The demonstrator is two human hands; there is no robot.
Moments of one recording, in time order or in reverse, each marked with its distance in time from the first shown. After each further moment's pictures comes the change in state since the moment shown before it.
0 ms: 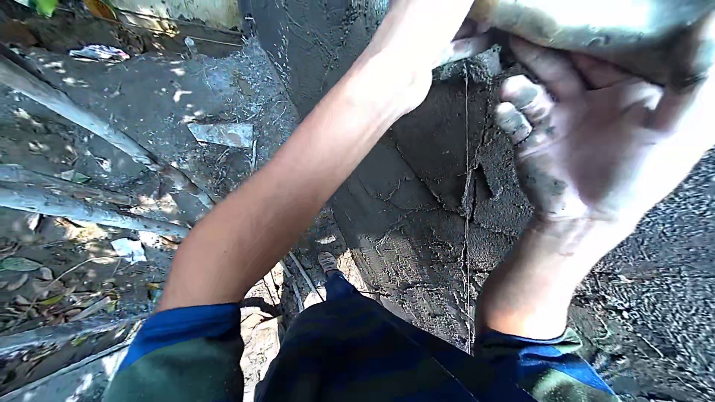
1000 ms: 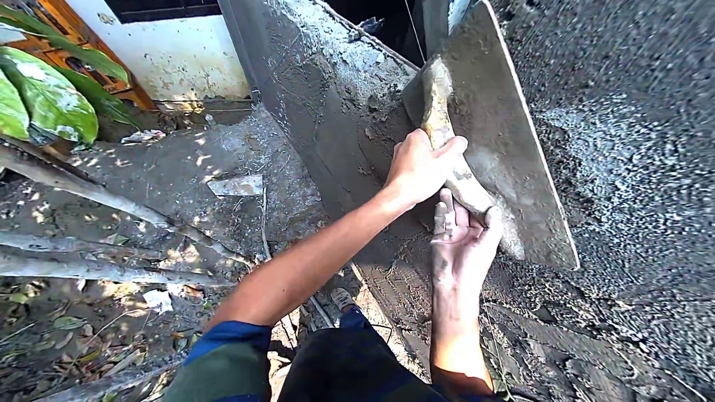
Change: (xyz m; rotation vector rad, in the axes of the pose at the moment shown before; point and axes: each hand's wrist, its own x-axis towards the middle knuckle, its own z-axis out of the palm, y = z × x) left_hand 0.016 -0.119 0.051 0.654 0.009 -0.096; right_hand -0.053 0.100 -0.046 0.428 0.717 -0.117
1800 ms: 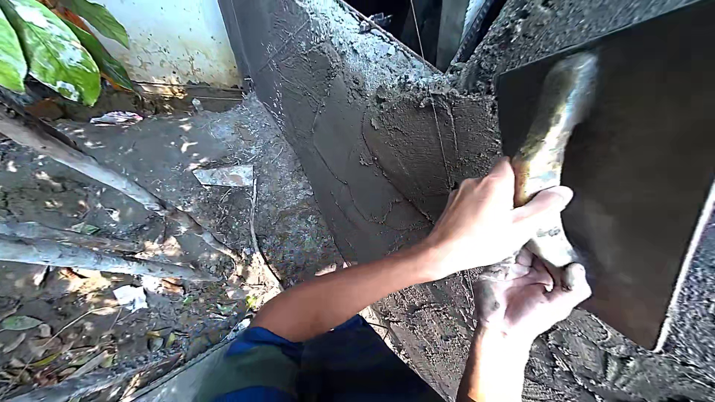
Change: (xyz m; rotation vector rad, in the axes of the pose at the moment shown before) left_hand -0.118 0.038 0.014 -0.044 -0.222 0.236; right_hand -0.060 -0.057 -0.055 0.123 -0.181 -0.200
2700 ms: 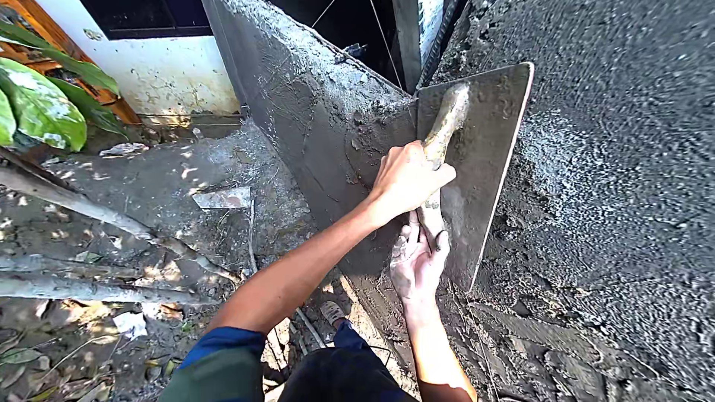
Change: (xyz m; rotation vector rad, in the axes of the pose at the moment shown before) left_hand 0.085 -0.044 -0.043 0.541 0.077 -0.092; right_hand 0.022 0.098 -0.007 0.347 0.008 0.499
